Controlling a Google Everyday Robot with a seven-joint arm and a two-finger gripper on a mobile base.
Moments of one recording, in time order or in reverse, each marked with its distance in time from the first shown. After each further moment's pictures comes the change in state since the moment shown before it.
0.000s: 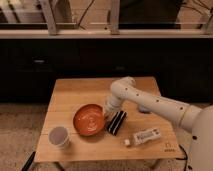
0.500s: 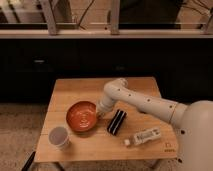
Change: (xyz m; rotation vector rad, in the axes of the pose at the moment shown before) arm 0.018 -0.044 0.026 0.062 0.006 0.032
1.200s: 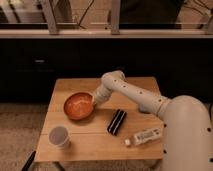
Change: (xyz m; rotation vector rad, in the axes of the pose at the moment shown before) arm 0.085 -0.012 0.001 0.049 0.066 0.026
